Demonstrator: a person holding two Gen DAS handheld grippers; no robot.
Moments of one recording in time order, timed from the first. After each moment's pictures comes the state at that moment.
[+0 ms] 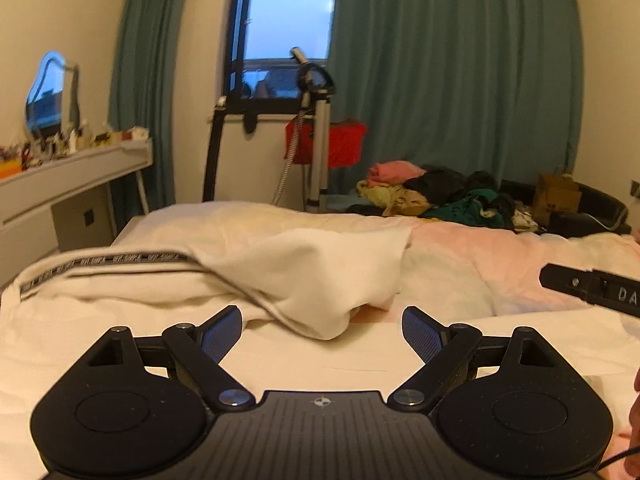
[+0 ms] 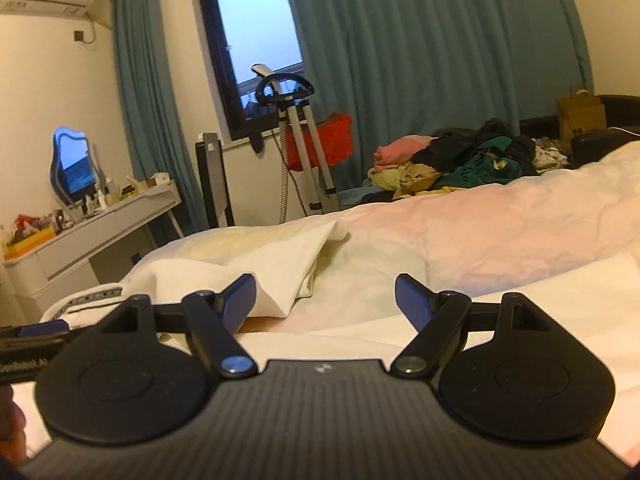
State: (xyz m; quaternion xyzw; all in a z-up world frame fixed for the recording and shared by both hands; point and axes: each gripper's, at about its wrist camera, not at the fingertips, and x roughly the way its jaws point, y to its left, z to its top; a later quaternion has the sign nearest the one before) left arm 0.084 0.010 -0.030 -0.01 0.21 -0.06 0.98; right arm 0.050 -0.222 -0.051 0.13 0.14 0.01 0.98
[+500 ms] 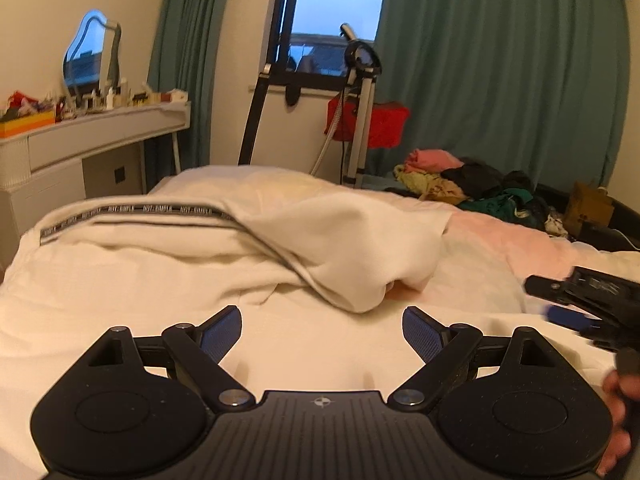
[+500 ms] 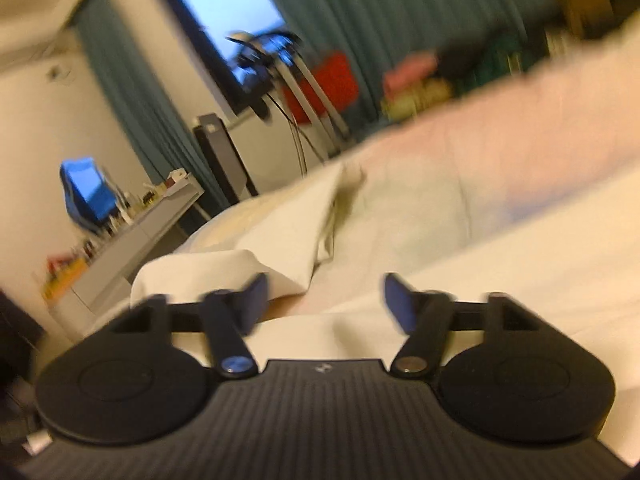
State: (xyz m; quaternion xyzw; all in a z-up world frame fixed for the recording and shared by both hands) left arm 0.089 0.021 -0.046 -0.05 0.25 -0.01 0.97; right arm 0.127 -0.265 -0.105 0.31 0.23 0.07 0.92
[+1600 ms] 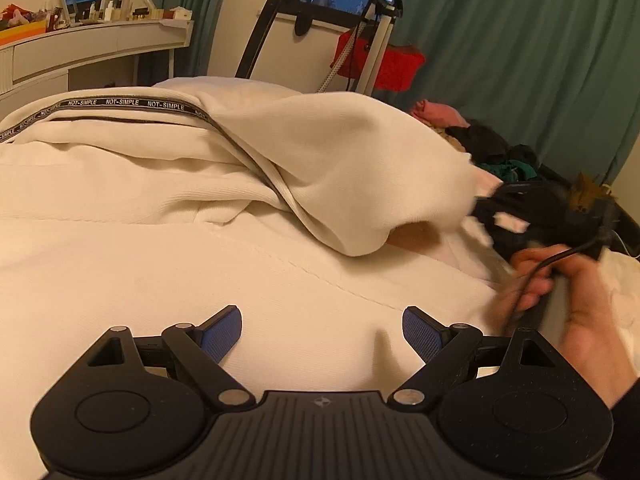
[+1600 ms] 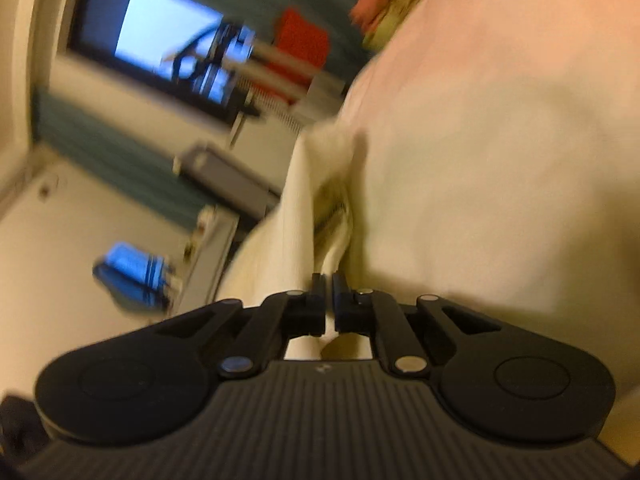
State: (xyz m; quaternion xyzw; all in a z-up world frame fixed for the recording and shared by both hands) left arm 0.142 0.015 -0.099 -0.12 0.33 -0.03 0.94; right arm 0.280 -0.286 -0.162 0.49 0.22 0.08 0.84
